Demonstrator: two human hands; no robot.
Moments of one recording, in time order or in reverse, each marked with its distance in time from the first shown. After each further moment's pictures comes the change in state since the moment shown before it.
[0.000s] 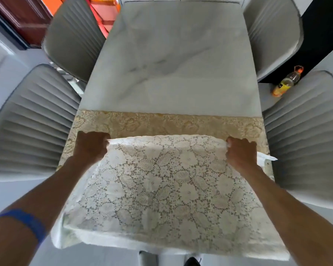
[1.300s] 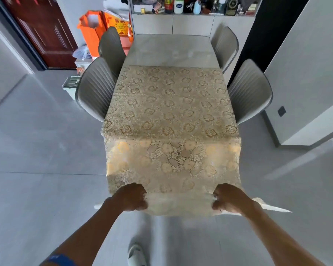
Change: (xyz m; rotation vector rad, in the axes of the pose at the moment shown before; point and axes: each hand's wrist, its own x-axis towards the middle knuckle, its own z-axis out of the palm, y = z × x) left_hand -0.574 -0.003 0.069 -0.337 -0.507 0.352; right_hand -0.615 -0.040 0.014 0.106 -0.520 -0.197
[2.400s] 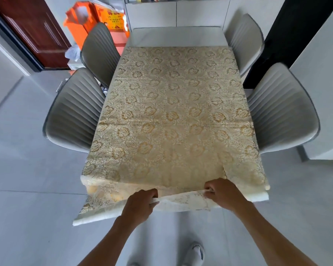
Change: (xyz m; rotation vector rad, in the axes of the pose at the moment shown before) left_hand 0.230 0.003 -0.106 -0.128 0.411 0.033; right_hand 0.255 0.042 -0.141 0.092 0.255 -0.225
